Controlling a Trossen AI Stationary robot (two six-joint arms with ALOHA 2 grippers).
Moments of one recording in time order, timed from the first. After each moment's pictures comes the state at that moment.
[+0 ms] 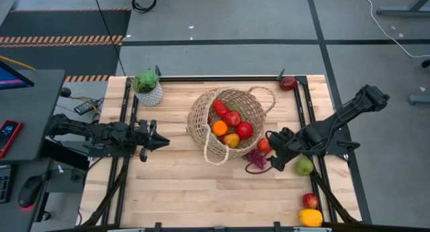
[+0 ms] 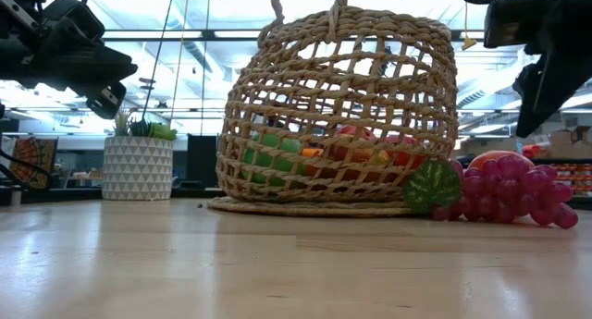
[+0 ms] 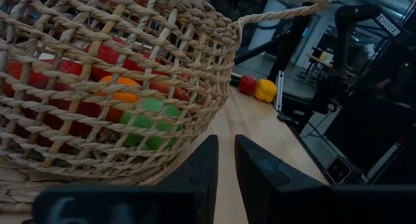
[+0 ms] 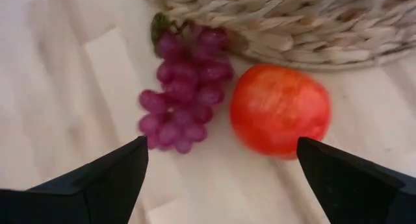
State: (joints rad) left arm -0.19 0.16 0.01 0.10 -0.10 -0.35; right arm 0.49 1.10 0.71 -0.81 0.31 0.92
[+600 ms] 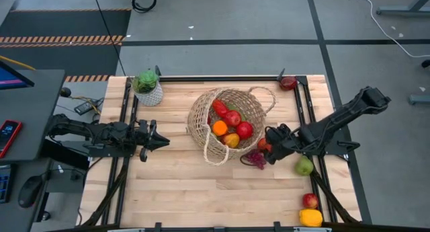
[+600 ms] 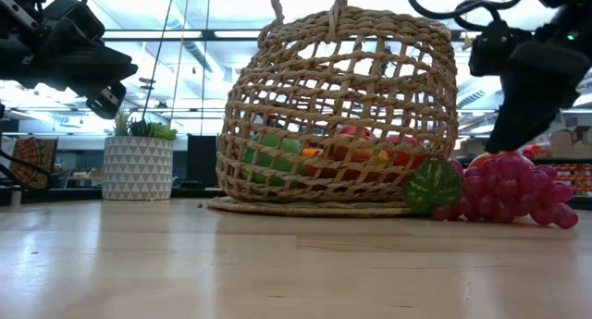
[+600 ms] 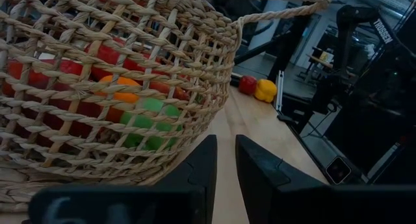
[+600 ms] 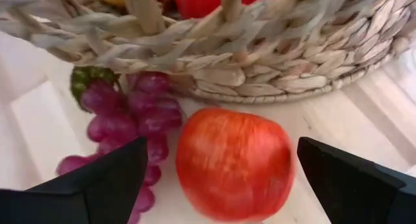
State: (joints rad) left arm -0.19 0.16 0.01 0.10 -0.10 -0.35; right arm 0.41 1.12 0.56 -0.61 0.47 0.94
